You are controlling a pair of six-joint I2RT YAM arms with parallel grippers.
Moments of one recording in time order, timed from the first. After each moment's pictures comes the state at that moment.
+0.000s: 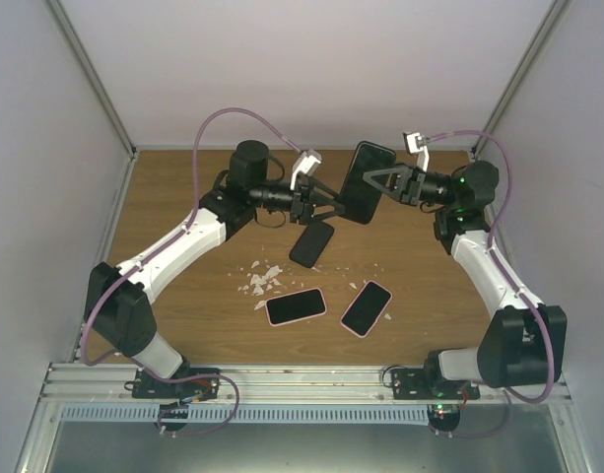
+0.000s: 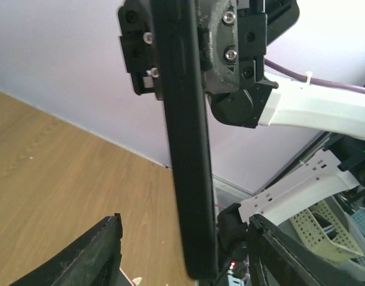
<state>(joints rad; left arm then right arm) -0.58 1.57 1.36 0.00 1.03 -0.35 0.09 1.34 1.01 0.75 -1.32 1.07</state>
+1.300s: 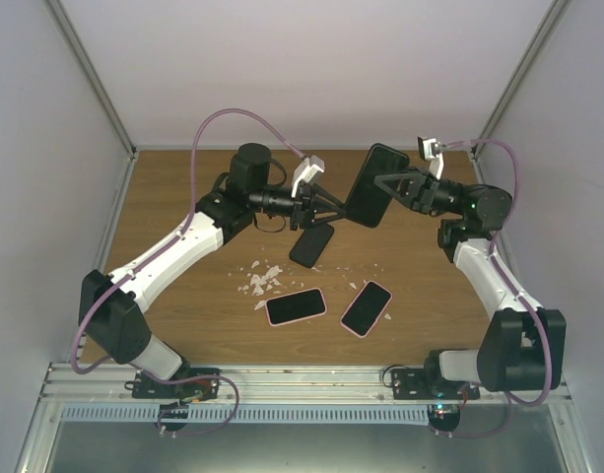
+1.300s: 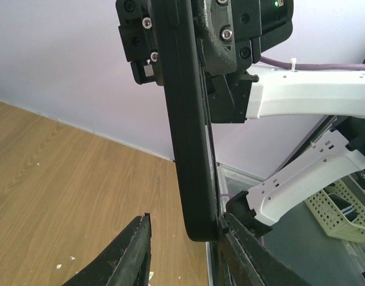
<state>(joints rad) -0.60 1.53 1.38 -0.12 0.98 -0.18 0.03 1.31 0.91 1.15 -1.32 1.35</state>
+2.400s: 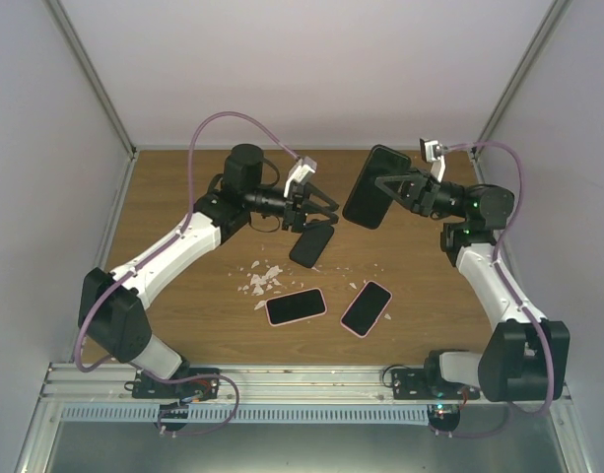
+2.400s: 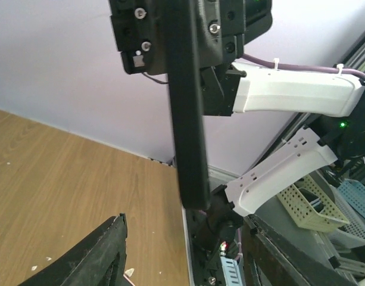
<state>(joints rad) -0.56 1.53 1.32 -0.04 1.12 -0.24 0.03 1.27 0.90 1.06 -1.31 1.27</state>
